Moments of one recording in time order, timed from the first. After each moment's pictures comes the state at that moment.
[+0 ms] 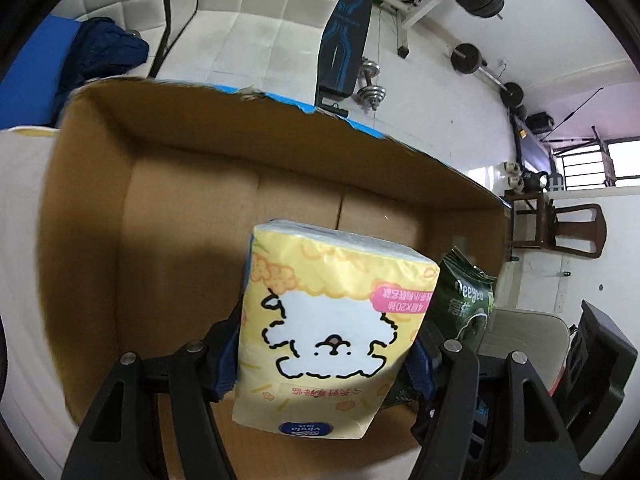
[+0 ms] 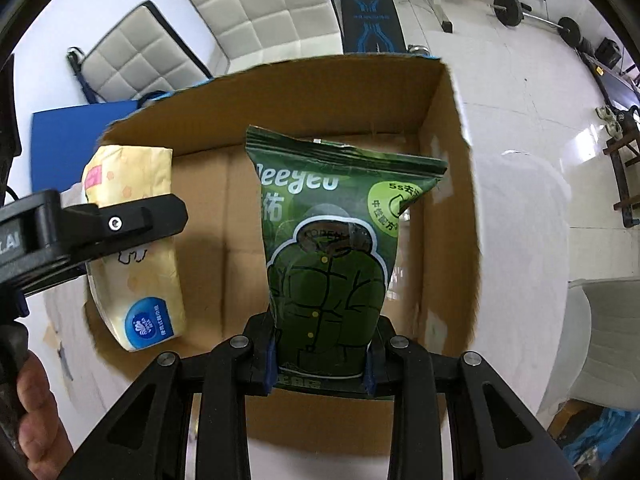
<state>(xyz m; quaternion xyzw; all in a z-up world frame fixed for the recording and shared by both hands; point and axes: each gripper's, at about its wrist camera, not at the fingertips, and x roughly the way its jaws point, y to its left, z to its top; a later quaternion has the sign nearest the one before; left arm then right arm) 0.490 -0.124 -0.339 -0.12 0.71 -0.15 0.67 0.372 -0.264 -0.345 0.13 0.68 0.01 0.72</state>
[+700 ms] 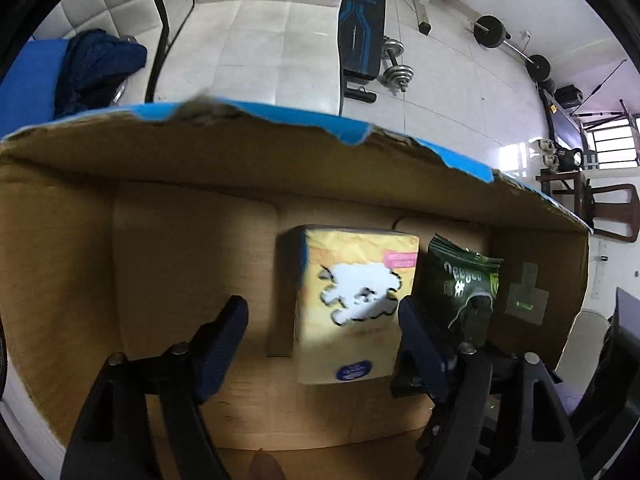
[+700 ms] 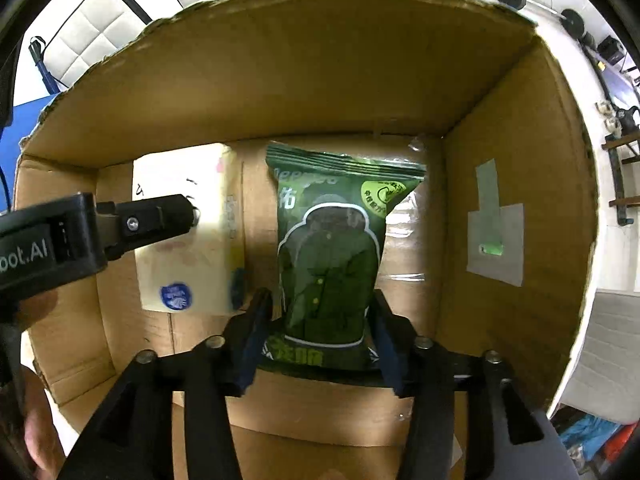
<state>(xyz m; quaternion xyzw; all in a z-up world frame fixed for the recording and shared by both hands) 0.494 -0.141 -0.363 -0.04 0.73 -0.13 0.67 0.423 -0.263 -0.409 0.10 0.71 -0.01 0.69</state>
